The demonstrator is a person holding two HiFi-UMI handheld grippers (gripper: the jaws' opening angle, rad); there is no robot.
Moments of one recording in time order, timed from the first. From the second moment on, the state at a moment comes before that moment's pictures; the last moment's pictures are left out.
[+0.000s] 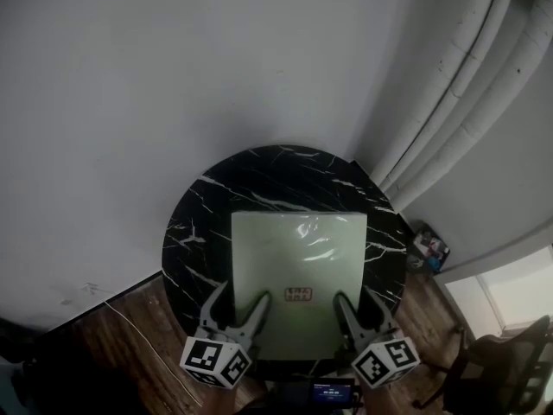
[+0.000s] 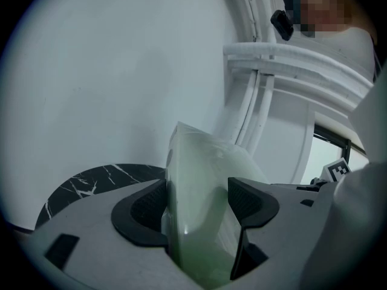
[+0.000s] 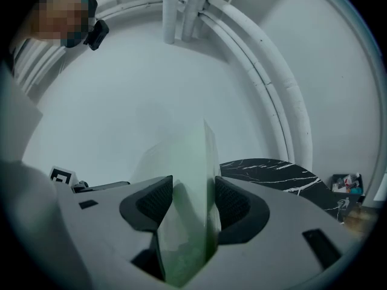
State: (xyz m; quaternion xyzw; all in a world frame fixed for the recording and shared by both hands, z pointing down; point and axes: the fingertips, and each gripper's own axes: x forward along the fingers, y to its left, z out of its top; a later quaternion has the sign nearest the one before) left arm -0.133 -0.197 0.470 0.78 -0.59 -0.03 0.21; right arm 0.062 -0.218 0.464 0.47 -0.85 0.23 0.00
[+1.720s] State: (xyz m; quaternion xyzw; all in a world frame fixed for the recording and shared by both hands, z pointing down) left arm -0.133 -0.249 0.640 0.72 -0.59 0.07 0.35; right arm 0.061 -0.274 0.636 0.46 -0.81 0.35 0.10
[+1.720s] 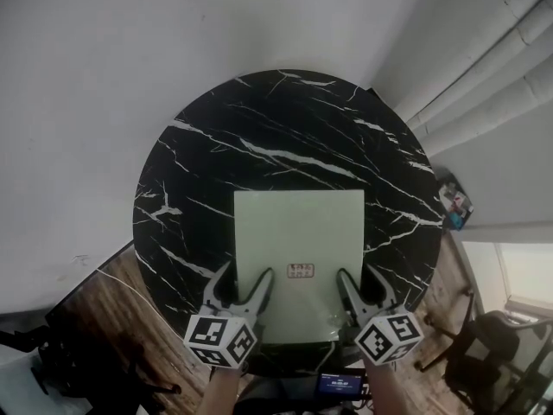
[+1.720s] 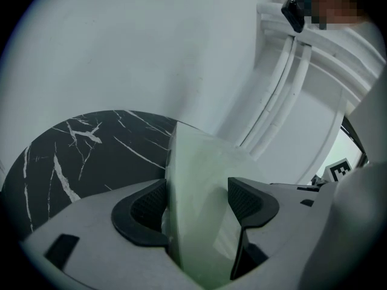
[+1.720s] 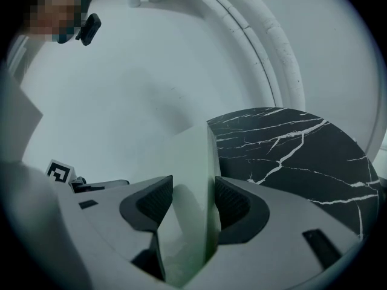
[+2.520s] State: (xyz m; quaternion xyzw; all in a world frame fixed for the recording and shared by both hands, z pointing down) left arm -0.134 -0.256 0.661 0.70 -0.58 0.10 0.40; right arm 0.059 -0.281 0.655 0.47 -0.79 0.37 0.14
